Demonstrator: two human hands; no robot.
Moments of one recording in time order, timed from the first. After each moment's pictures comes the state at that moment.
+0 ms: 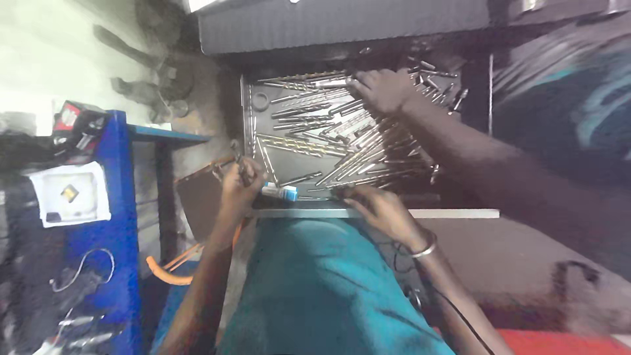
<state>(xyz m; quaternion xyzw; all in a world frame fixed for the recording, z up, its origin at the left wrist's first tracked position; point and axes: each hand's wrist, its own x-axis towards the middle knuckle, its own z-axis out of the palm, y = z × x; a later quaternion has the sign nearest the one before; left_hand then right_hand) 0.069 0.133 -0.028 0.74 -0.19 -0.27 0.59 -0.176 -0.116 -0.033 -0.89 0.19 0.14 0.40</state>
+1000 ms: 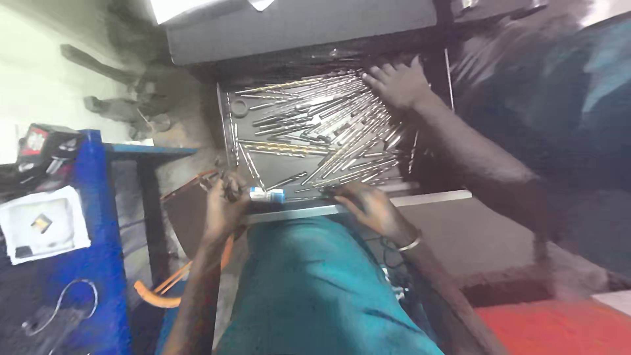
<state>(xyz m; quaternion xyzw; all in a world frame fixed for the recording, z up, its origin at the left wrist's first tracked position) 0.056 0.140 -0.019 0.79 -0.22 -0.26 0.52 -0.193 -0.113 -0.037 -0.89 0.21 0.10 0.40</state>
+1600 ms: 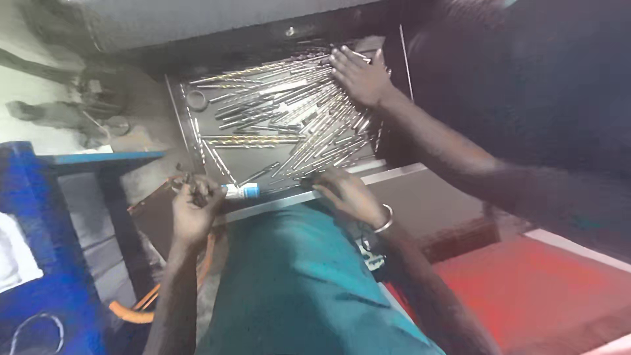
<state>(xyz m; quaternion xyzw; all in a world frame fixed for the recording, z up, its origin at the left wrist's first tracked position) 0.045 0.141 -0.026 0.76 -0.21 -0.28 0.55 -0.204 -0.111 -0.028 -0.89 0.22 0.11 0.40</state>
